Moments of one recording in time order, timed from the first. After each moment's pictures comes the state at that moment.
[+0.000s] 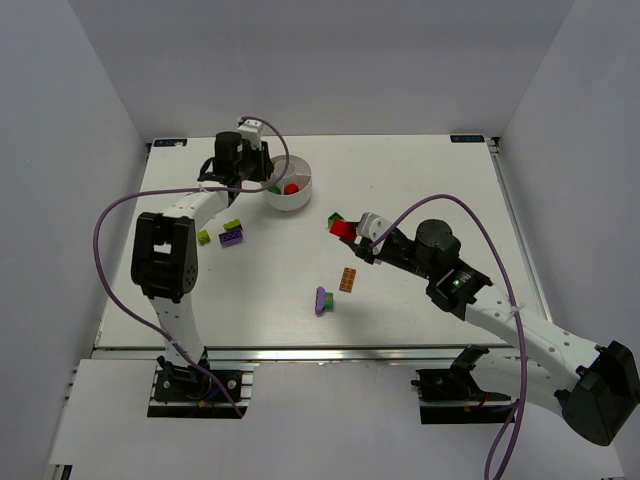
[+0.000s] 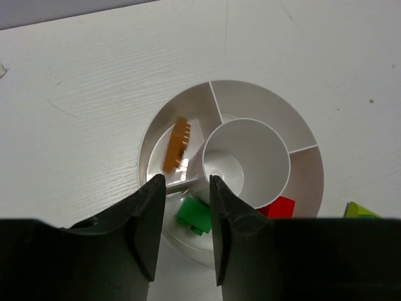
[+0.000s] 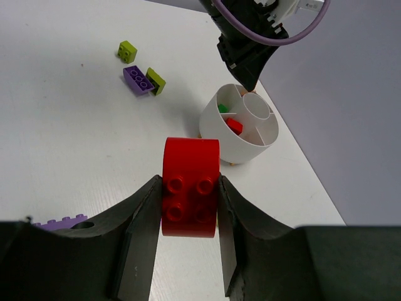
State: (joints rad) left arm -0.19 1.94 1.43 0.10 0.22 -0.04; right arm 0.76 0.99 0.70 0.23 -0.34 -0.51
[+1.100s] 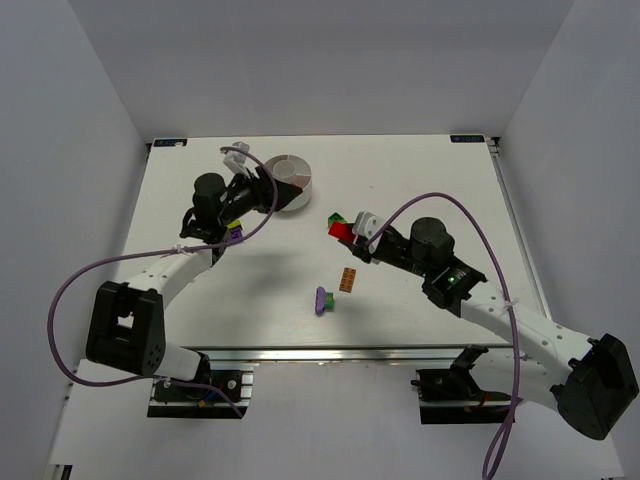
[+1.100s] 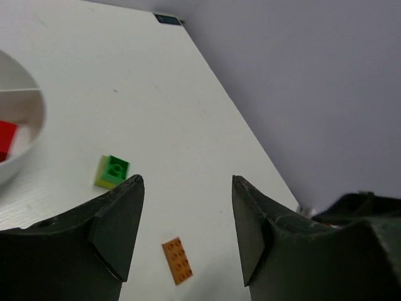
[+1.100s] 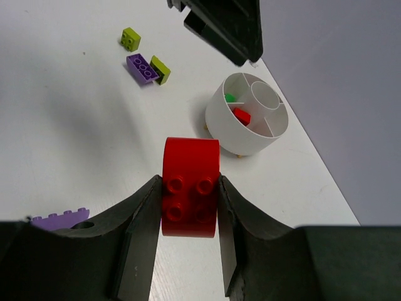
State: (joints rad) left arm -0.26 1.42 0.86 0.52 0.56 -0.65; right arm 0.75 1.03 0.70 0.23 -0.35 -0.51
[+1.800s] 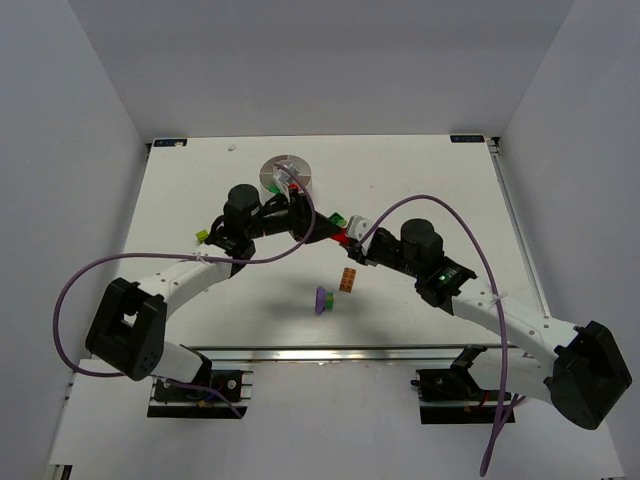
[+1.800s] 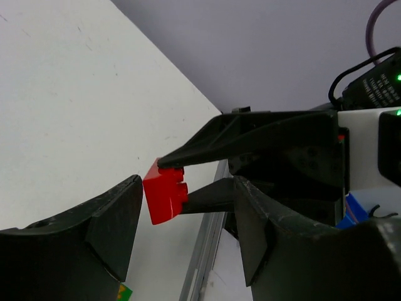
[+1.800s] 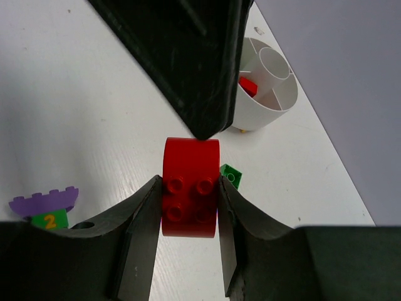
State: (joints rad) left arm -0.49 1.42 0.85 0.55 0.78 -0.68; right arm 0.75 1.10 0.68 0.24 -0.30 -0.56
